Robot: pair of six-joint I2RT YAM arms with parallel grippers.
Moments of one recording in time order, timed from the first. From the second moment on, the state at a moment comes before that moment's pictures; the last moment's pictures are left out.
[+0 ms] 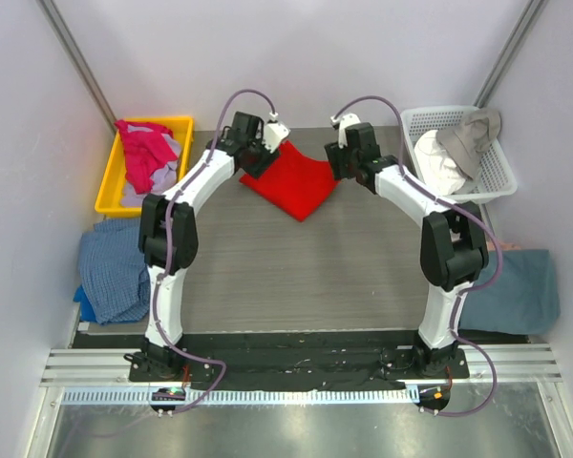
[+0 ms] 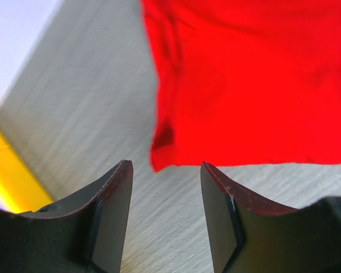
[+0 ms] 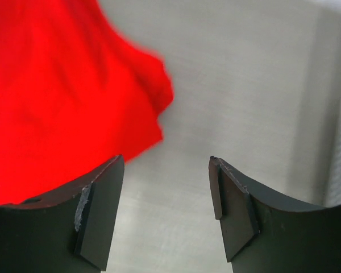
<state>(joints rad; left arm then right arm) -0.37 2.15 1.93 -0.53 0.03 0.50 0.37 1.92 1.55 -0.20 0.21 -0.13</state>
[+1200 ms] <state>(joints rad) -0.39 2.45 2.14 -0.59 0.05 0.57 0.28 2.07 1.37 -0.13 -0.46 0.30</state>
